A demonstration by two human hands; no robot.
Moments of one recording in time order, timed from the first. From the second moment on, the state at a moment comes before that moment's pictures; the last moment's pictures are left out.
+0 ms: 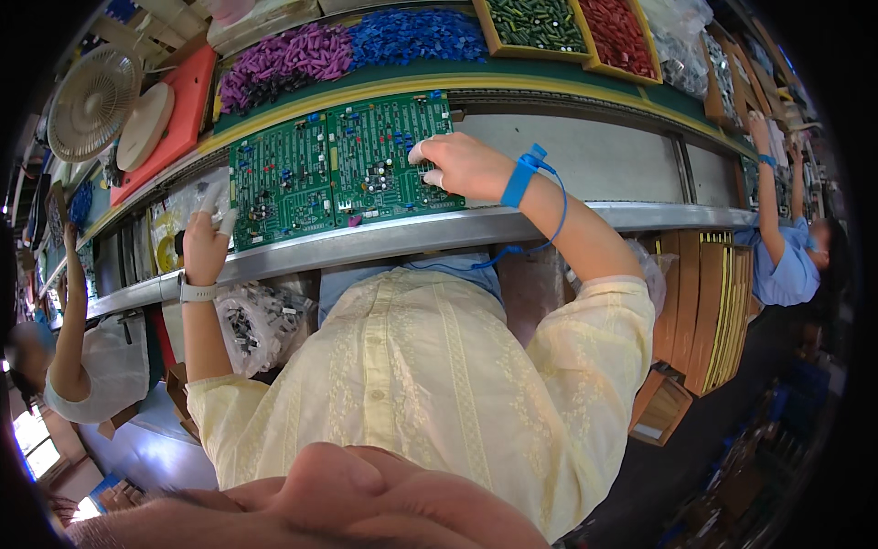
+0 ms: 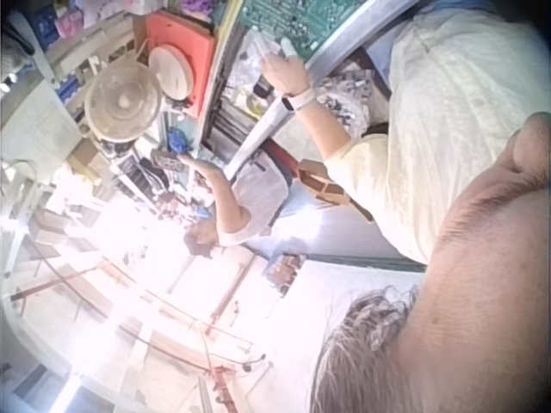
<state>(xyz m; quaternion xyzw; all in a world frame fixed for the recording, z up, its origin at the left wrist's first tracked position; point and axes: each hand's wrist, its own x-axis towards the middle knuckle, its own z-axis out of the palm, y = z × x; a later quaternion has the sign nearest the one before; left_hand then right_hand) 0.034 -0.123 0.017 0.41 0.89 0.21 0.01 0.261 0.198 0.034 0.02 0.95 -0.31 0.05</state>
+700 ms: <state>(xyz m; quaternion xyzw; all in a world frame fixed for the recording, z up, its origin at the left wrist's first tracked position) 0.027 -0.143 -0.014 0.32 0.90 0.28 0.07 0.263 0.200 0.017 0.00 0.96 -0.26 0.03</state>
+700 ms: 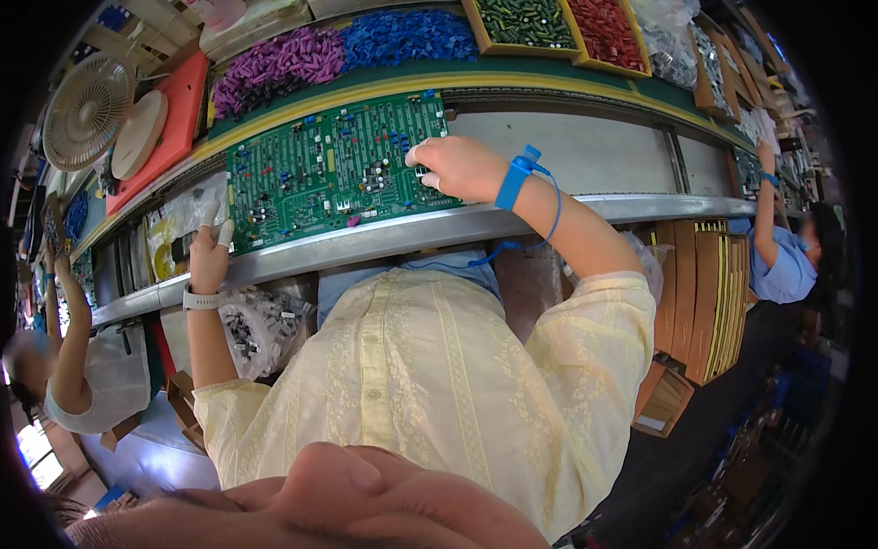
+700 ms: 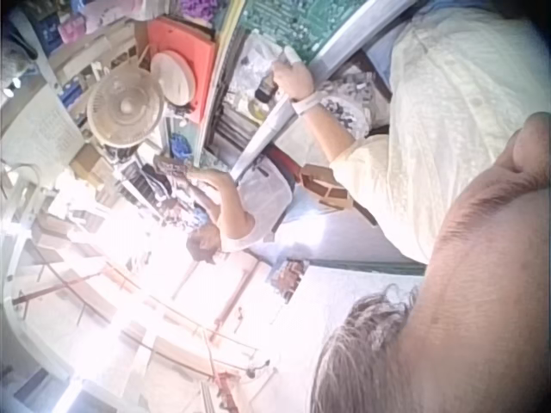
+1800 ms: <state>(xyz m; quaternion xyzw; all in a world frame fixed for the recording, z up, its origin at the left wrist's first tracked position) 0.014 0.169 -0.014 0.57 0.81 0.12 -0.07 0.133 0.285 -0.016 0.15 0.98 -0.12 -0.10</state>
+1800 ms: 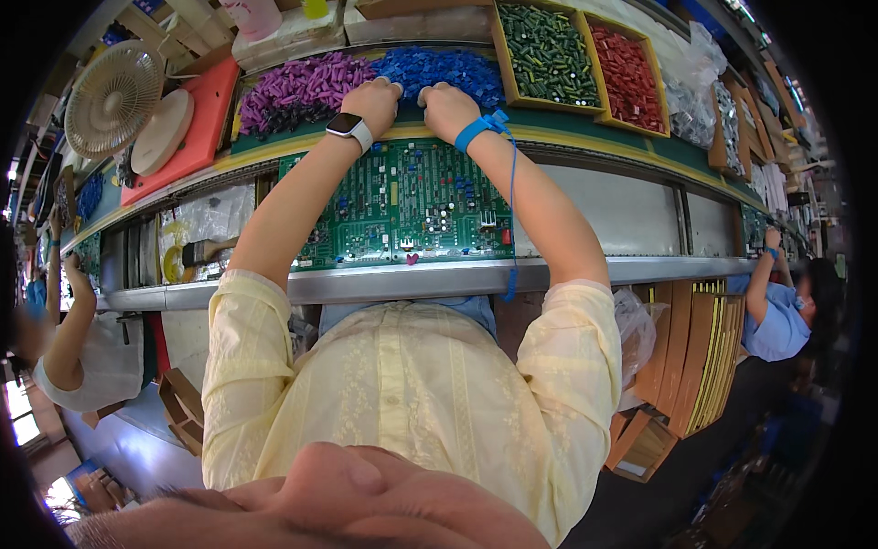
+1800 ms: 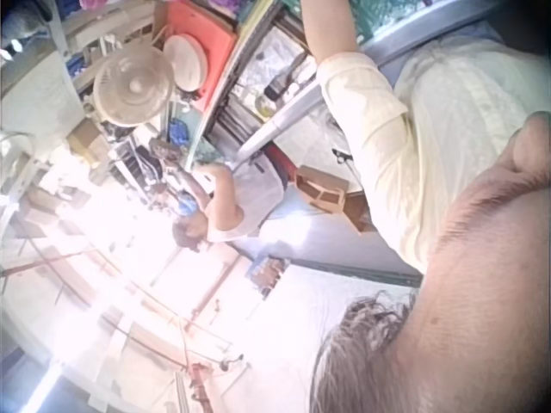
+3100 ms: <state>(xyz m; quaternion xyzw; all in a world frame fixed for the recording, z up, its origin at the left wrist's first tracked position) 0.023 0.002 -0.011 0.52 0.77 0.35 0.10 0.133 0.162 -0.015 -0.03 0.96 -0.26 0.01</state>
